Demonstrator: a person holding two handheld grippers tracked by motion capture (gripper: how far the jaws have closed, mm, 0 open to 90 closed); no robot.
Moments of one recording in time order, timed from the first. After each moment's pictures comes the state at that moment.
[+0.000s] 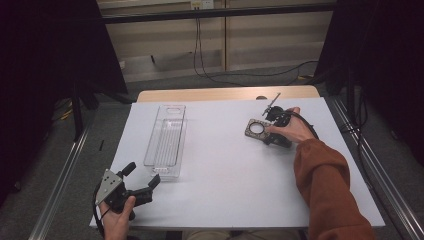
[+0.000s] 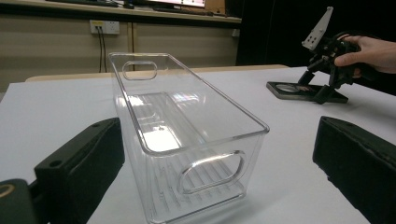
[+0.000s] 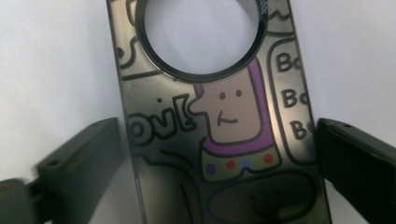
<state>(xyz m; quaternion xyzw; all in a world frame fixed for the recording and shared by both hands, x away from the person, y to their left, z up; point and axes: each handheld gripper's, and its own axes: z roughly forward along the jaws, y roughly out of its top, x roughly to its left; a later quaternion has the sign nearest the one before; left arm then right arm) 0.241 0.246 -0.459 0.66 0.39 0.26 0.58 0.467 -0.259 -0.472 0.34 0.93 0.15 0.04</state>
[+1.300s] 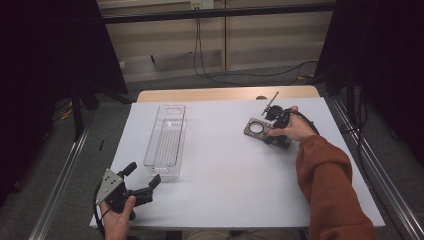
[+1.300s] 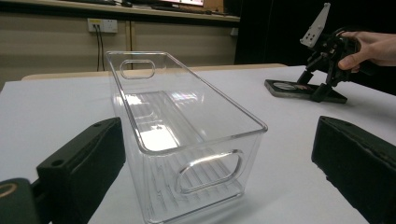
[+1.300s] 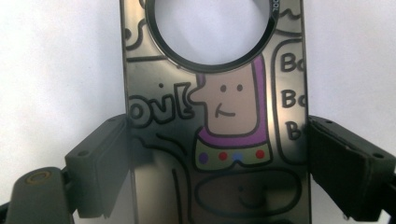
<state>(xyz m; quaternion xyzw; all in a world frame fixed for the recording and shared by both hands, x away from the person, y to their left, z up) 0.242 0.245 -0.459 0.67 0.39 0.26 0.58 0.469 -0.258 -0.466 0.32 0.94 0.14 0.03</state>
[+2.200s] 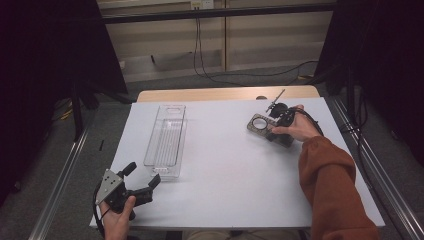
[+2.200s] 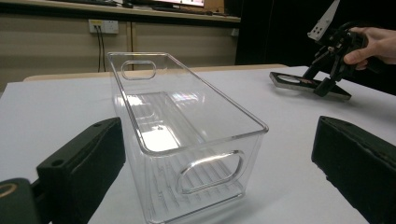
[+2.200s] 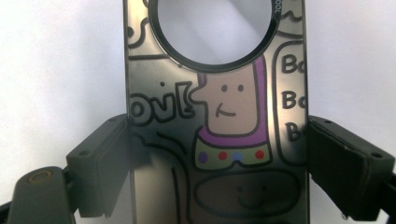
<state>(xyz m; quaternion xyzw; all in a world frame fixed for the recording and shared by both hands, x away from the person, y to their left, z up) 0.241 0.246 -0.459 0.66 0.39 0.26 0.58 0.463 -0.268 -0.455 0.36 0.92 0.15 0.05</state>
